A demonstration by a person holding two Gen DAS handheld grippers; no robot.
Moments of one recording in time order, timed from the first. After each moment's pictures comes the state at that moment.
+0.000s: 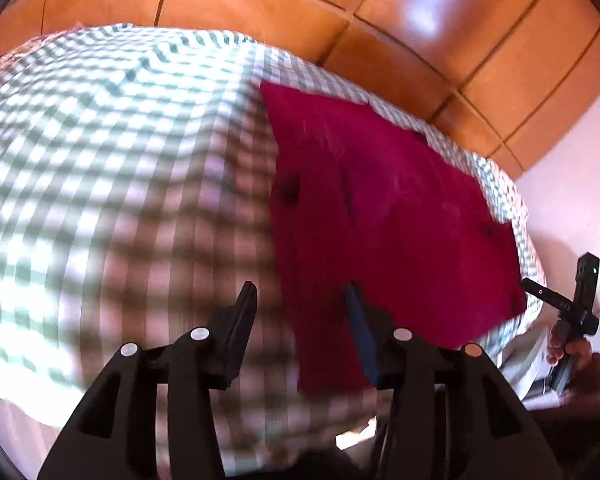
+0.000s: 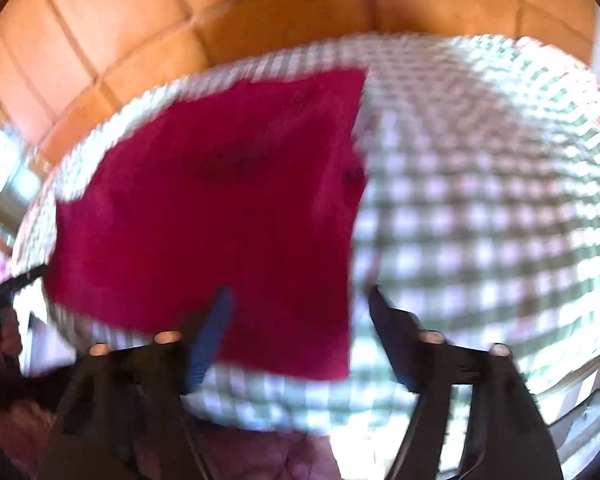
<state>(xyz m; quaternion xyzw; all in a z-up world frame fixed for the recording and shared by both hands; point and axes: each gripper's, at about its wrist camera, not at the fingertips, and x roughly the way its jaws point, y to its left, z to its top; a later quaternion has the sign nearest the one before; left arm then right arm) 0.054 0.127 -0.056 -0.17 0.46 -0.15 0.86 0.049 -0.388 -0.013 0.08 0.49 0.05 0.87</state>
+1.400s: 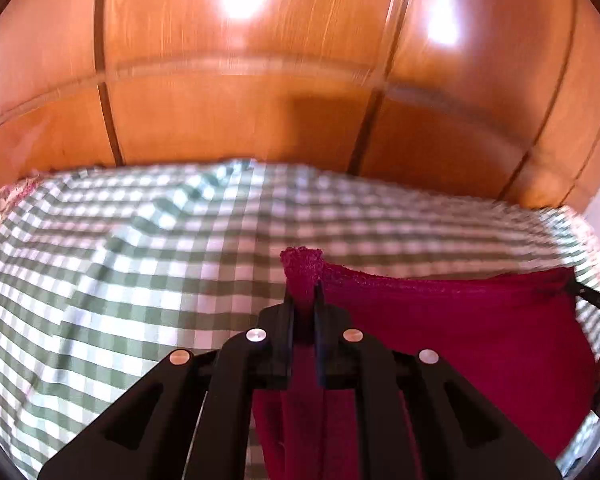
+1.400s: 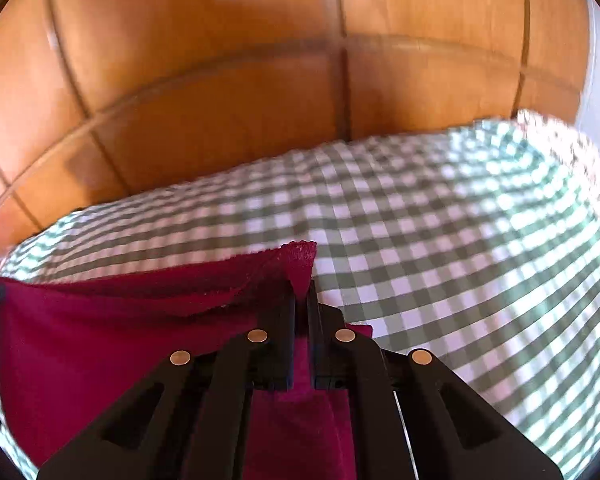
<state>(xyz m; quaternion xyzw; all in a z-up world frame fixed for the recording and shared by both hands) 0.310 0.068 -0.022 -0.05 0.42 -0.05 0.91 0.292 -0.380 -0.038 0.08 0.45 -0.06 0.89</state>
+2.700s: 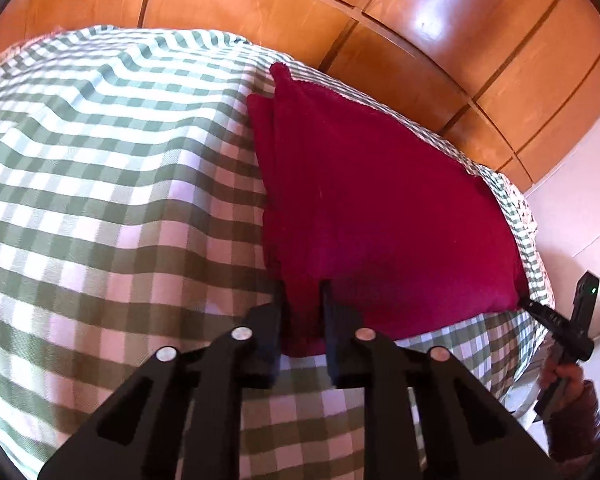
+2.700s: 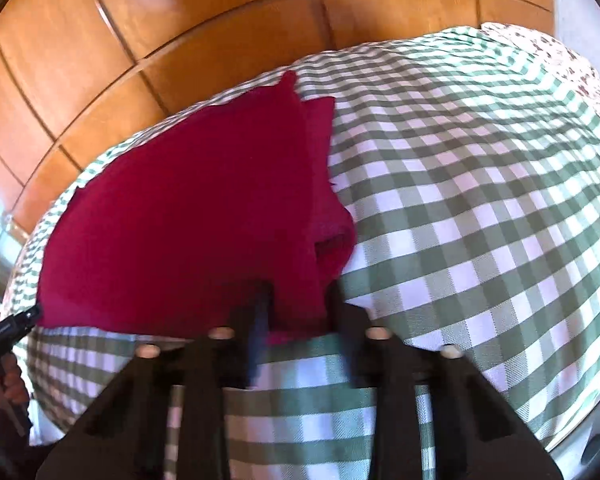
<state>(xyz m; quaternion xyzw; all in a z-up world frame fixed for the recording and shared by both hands) 0.109 0.100 -0.064 -0.17 0.46 -0.15 0.86 0.086 -0.380 -0.048 0.13 0.47 0.01 0.87</state>
